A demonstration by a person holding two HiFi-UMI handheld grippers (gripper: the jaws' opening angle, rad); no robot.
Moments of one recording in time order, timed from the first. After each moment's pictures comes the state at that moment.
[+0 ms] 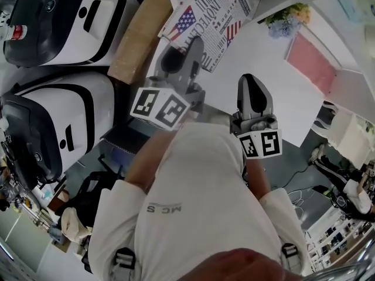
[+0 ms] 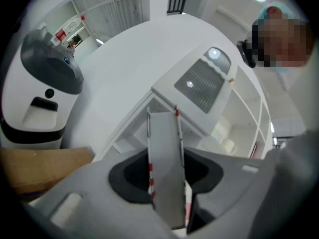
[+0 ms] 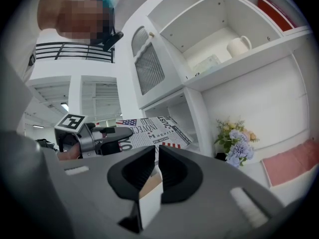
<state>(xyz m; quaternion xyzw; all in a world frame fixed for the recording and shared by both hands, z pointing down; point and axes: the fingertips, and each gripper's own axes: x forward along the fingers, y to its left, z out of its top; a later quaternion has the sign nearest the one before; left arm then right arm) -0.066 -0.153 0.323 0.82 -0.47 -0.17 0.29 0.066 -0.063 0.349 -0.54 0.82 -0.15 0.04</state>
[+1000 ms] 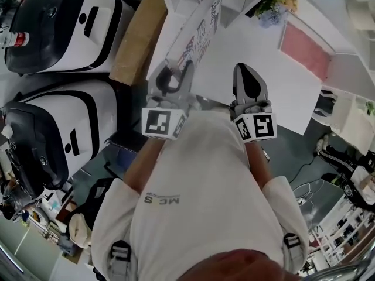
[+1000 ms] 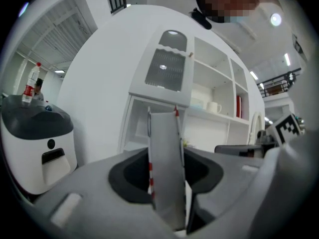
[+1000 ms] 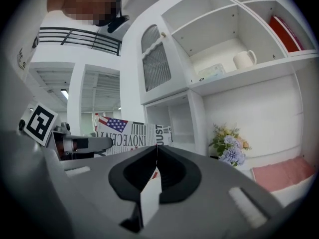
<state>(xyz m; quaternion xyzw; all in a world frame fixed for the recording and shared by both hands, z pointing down) -0.076 -0.068 0.339 0.88 -0.47 0.01 0.12 0.060 -0.041 0.349 -0.57 0.82 -0.11 -0.01</state>
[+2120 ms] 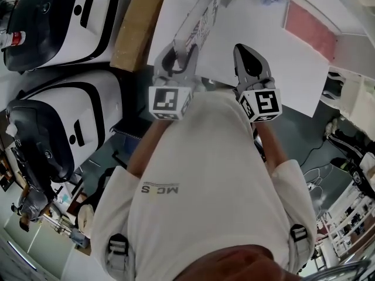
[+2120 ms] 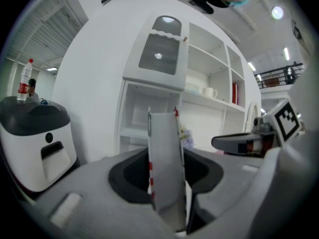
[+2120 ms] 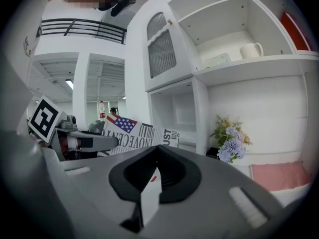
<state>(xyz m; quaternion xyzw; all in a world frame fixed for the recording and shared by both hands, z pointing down) -0.059 -0.048 0.389 0.88 -0.44 0.07 0.13 0.057 -0.023 0.389 -0.54 0.83 -0.13 -0.07</state>
